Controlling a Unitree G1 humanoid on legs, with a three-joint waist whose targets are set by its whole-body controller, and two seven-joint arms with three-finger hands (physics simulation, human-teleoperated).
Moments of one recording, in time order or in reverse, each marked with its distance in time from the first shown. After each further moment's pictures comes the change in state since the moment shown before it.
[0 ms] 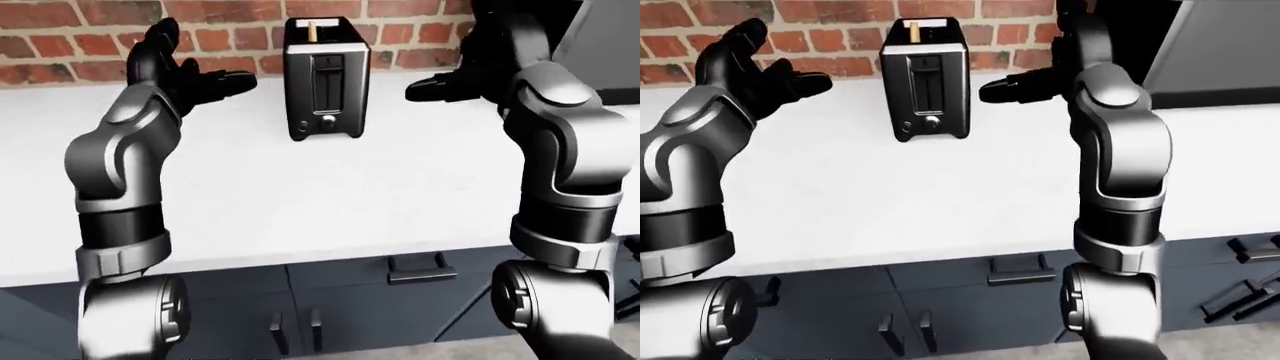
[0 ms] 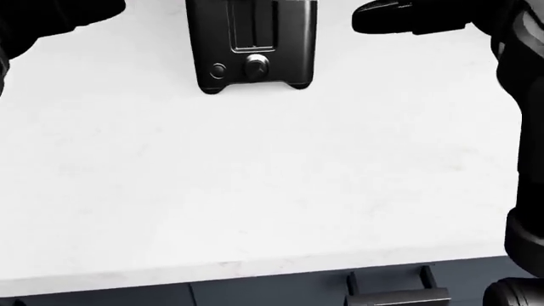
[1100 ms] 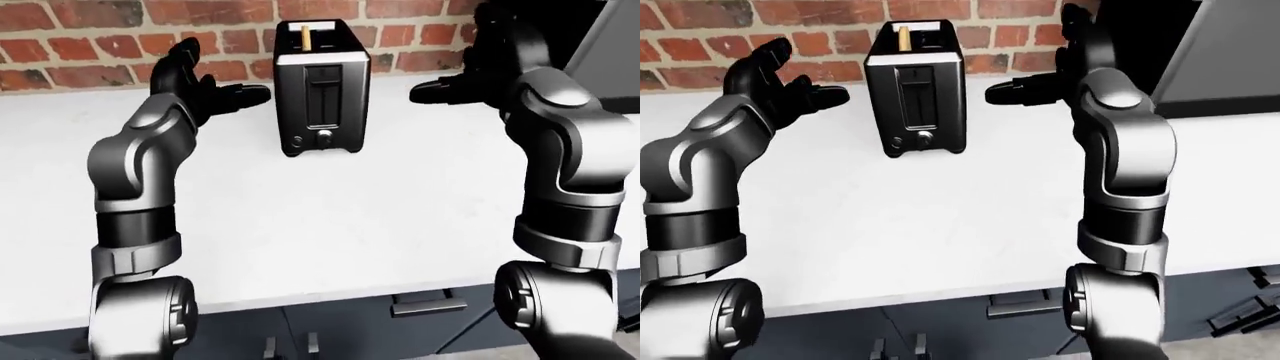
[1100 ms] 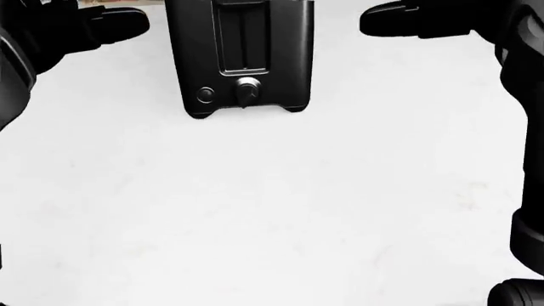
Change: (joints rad) left arm 0.007 -0.033 -0.029 0.023 0.003 0.038 0.002; right arm 0.007 -0.012 -0.017 0.031 0.036 0.017 -0.028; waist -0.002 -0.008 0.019
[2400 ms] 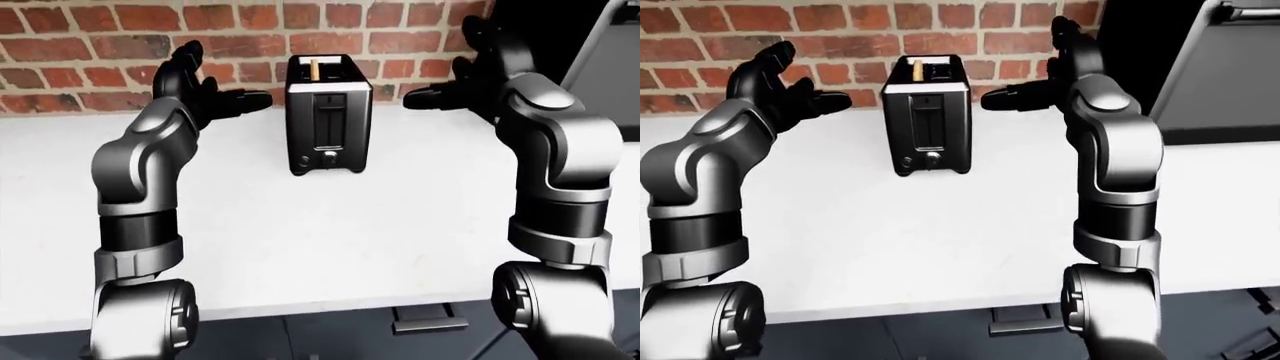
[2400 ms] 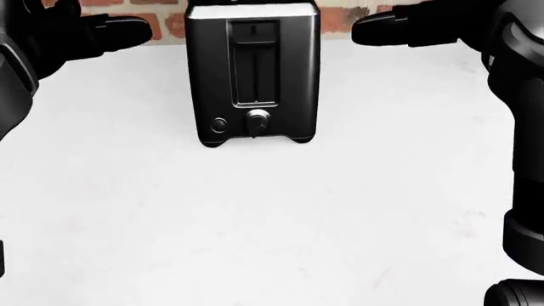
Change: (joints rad) left arm 0.019 -0.007 -0.002 -0.013 0.026 -0.005 -0.028; right arm -0.001 0.010 0.013 0.061 0.006 -0.020 0.012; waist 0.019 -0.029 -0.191
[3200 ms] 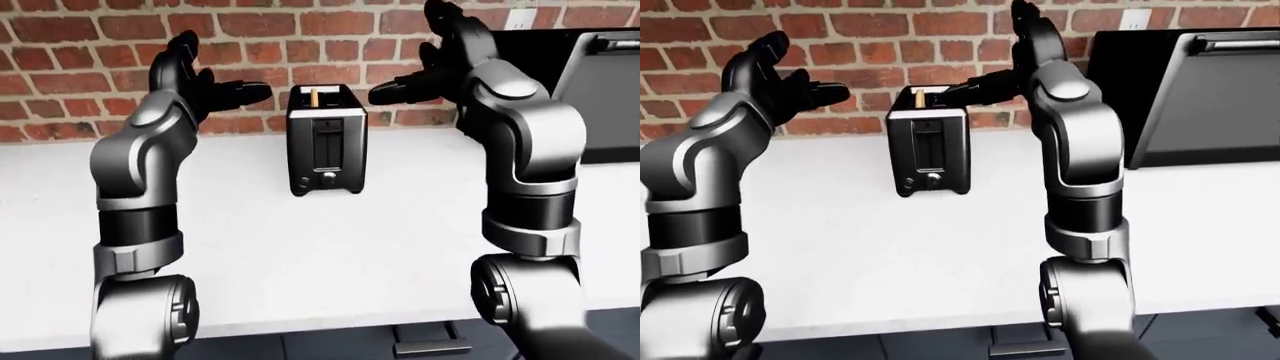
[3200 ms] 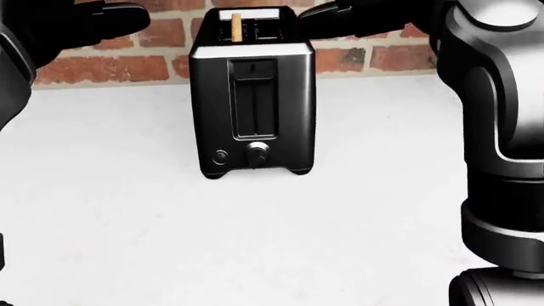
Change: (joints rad) left arm -0.027 0.000 0.000 0.017 0.004 -0.026 0.018; right arm -0.073 0.099 0.071 -0.011 -0.048 0.005 0.010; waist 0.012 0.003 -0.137
